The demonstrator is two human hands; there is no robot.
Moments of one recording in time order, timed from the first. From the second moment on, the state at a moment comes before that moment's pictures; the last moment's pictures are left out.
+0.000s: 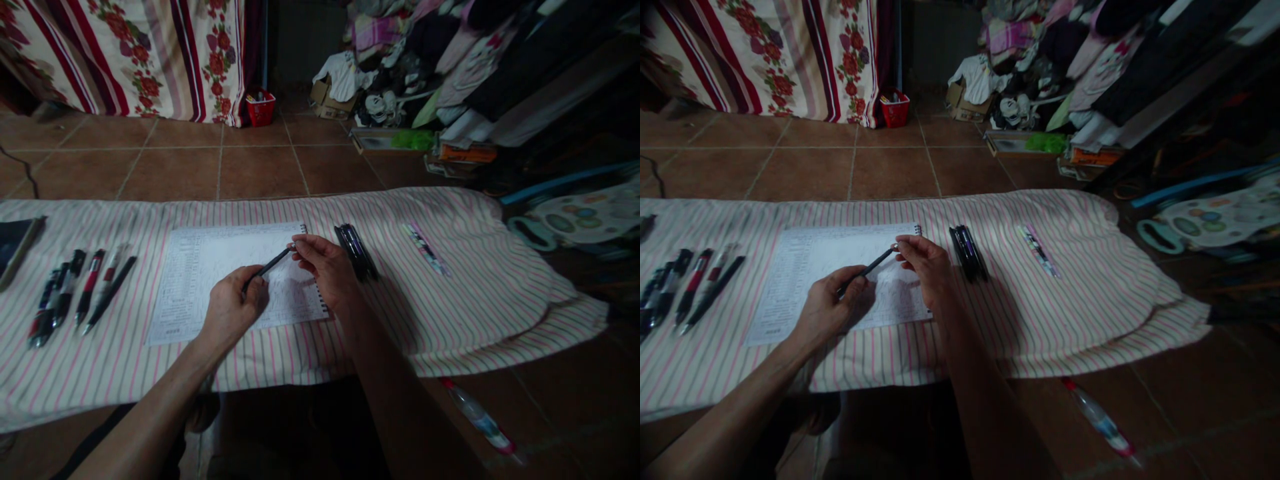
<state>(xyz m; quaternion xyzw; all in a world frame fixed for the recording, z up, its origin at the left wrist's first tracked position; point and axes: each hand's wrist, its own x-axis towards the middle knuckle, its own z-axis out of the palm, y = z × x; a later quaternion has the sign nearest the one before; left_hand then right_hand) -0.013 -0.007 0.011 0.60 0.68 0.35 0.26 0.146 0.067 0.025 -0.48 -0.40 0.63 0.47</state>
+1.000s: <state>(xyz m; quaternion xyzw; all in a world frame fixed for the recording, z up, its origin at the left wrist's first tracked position) -0.014 -0.006 0.013 0.61 0.68 0.32 0.24 0.146 0.067 0.024 -0.48 -0.42 0.63 0.45</state>
